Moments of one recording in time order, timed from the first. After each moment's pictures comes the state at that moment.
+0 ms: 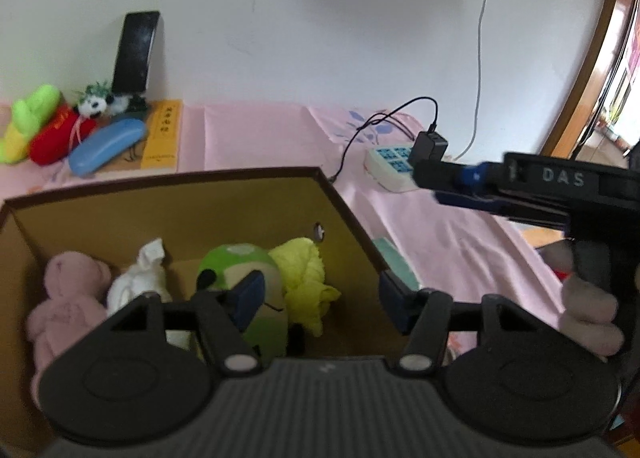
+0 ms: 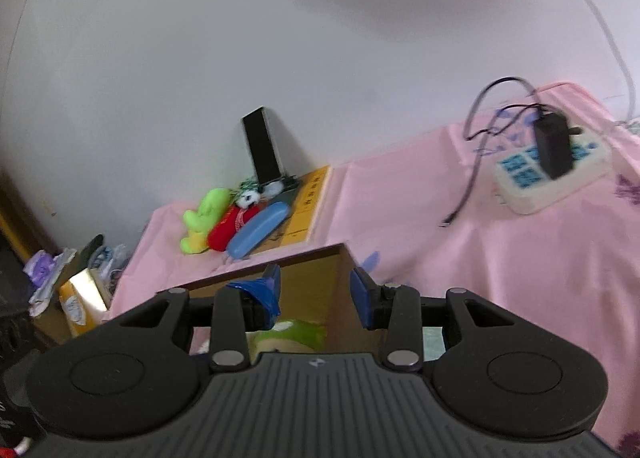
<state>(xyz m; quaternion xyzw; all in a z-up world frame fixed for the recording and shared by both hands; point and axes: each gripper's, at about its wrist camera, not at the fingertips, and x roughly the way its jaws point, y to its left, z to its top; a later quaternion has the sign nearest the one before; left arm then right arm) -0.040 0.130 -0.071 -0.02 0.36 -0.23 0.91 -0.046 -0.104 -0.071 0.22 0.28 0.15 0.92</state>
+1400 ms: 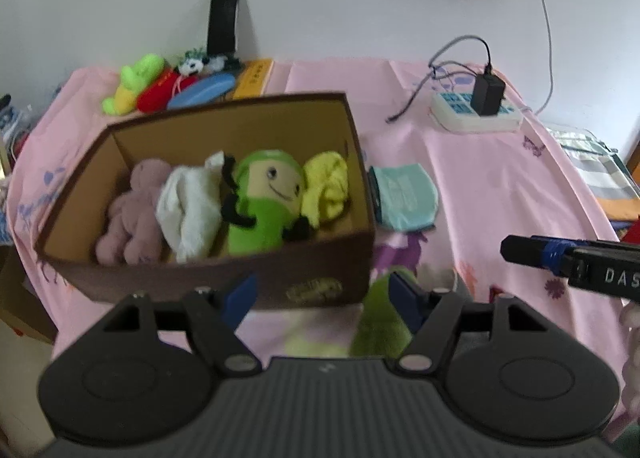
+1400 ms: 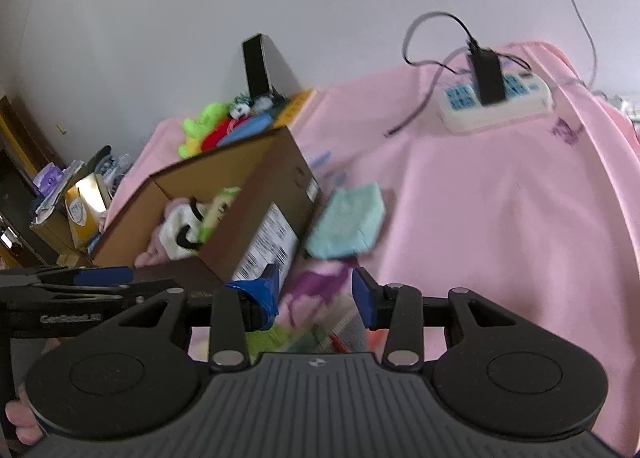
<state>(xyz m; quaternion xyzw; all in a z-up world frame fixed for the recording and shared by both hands) -0.140 0.041 -0.074 0.03 0.41 -0.03 0.91 -0.128 -0.181 -0.112 0.16 0.36 0.20 0.89</state>
